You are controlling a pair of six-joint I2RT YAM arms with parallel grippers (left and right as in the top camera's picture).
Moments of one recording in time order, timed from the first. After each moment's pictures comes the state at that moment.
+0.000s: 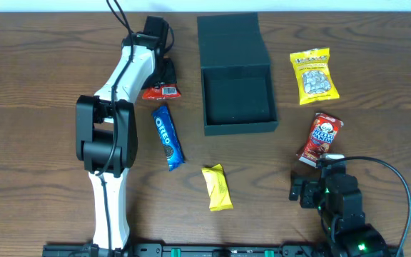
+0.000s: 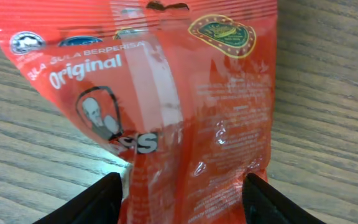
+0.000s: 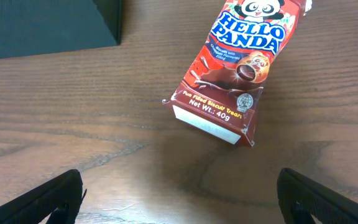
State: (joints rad) left arm -0.18 2.30 1.87 -0.92 -0.06 -0.37; right arm 0.24 0.42 0.27 -0.62 0.12 0.24
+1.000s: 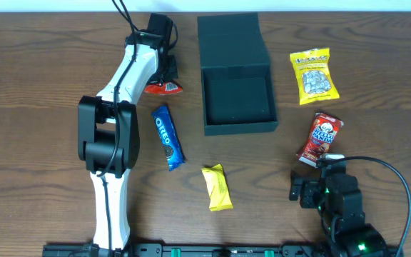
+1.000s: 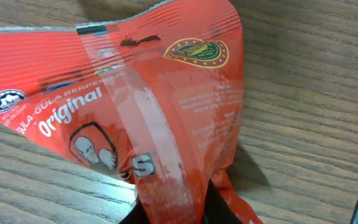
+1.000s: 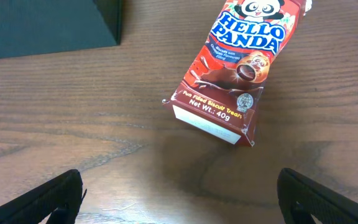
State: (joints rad) left arm -0.20 2.30 1.90 -0.92 -0.09 -0.36; right arm 0.24 0.42 0.27 -0.62 0.12 0.24
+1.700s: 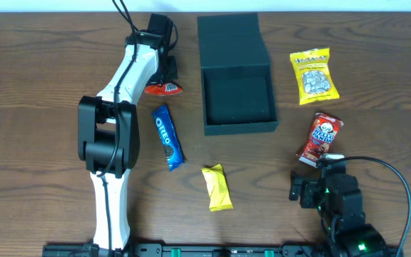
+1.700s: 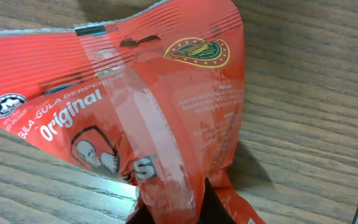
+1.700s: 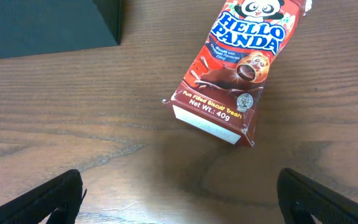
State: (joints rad) left arm -0.20 2.30 1.90 -0.93 -0.09 -0.35; right arm 0.24 0.42 0.27 -0.62 0.12 0.24
